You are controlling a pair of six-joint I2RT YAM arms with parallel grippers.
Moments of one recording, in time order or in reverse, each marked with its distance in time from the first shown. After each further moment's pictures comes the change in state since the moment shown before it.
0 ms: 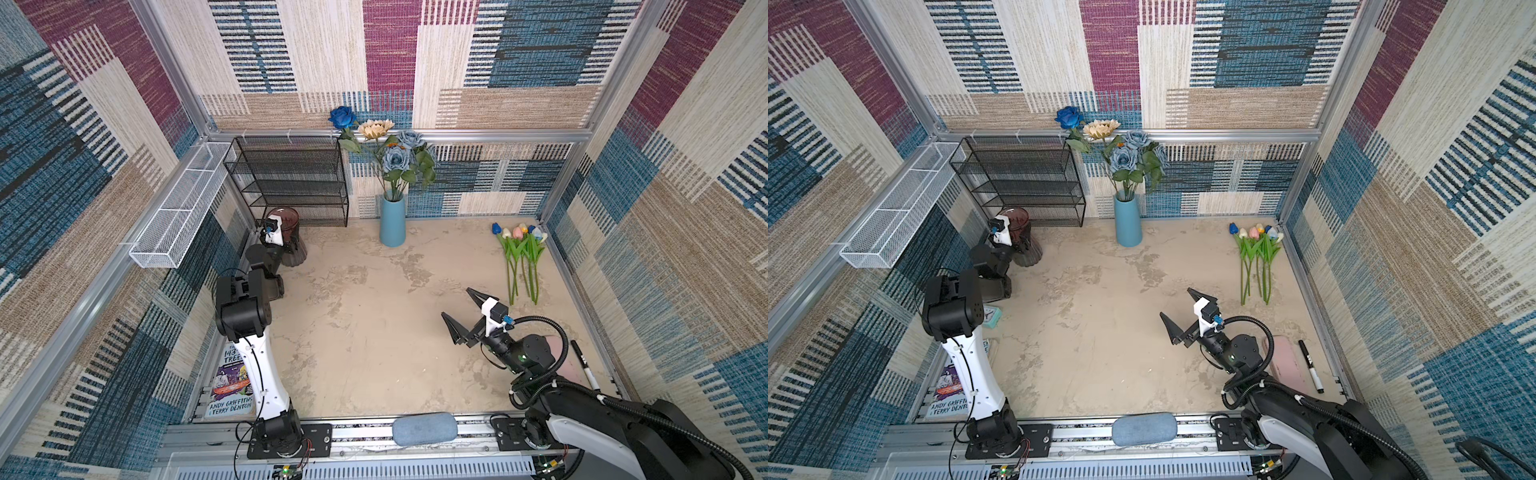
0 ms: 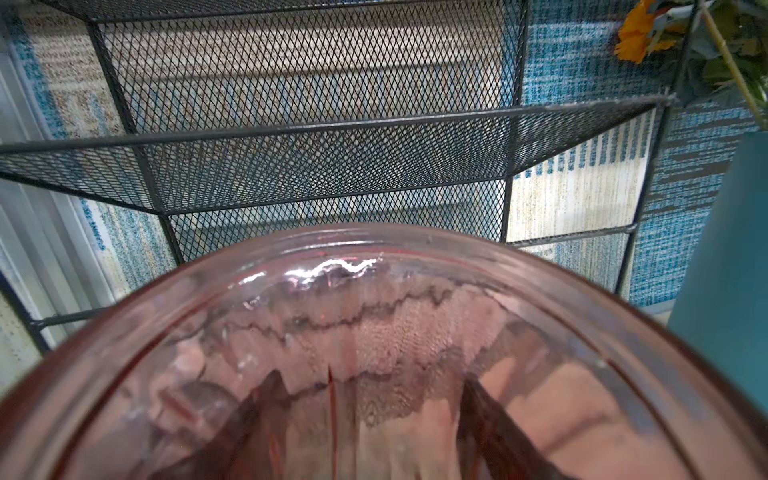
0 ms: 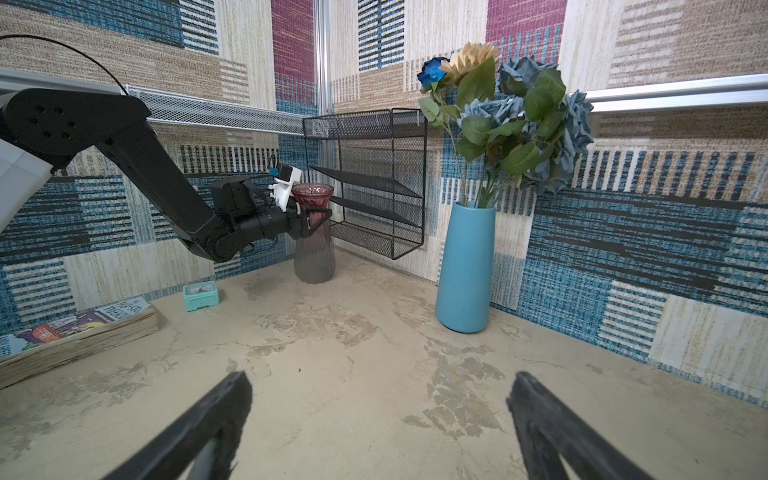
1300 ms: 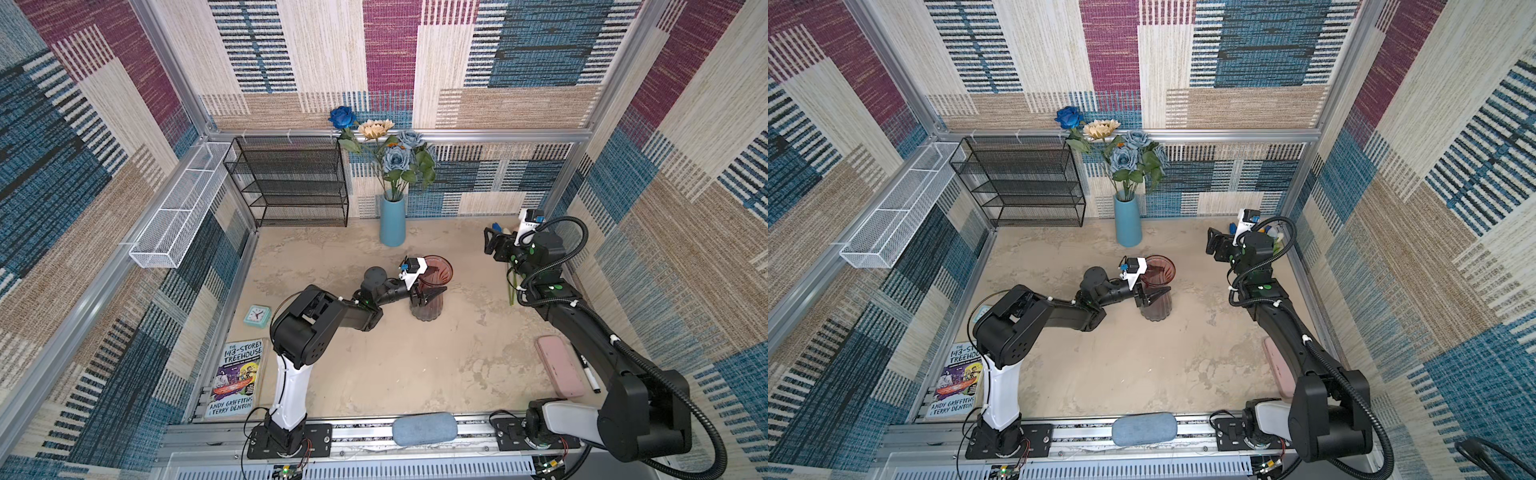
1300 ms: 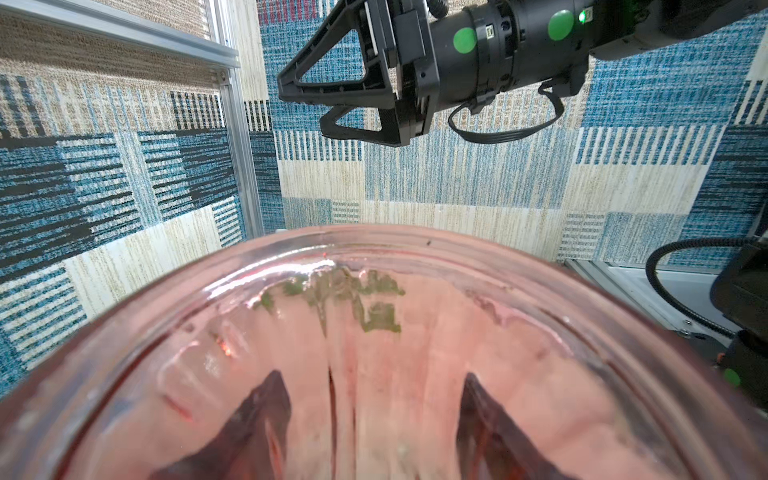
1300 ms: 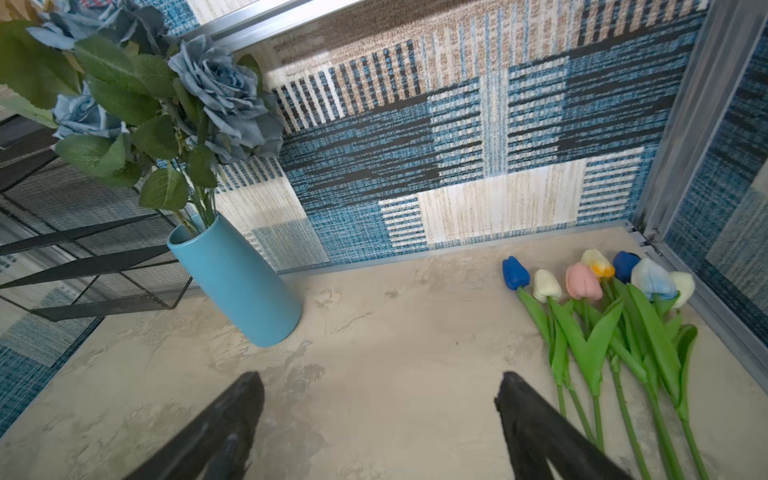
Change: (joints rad) left arm -0.872 -0.177 -0.213 -0.011 0.247 -0.074; right arm -0.467 0.301 0.819 -0.940 0.092 0.269
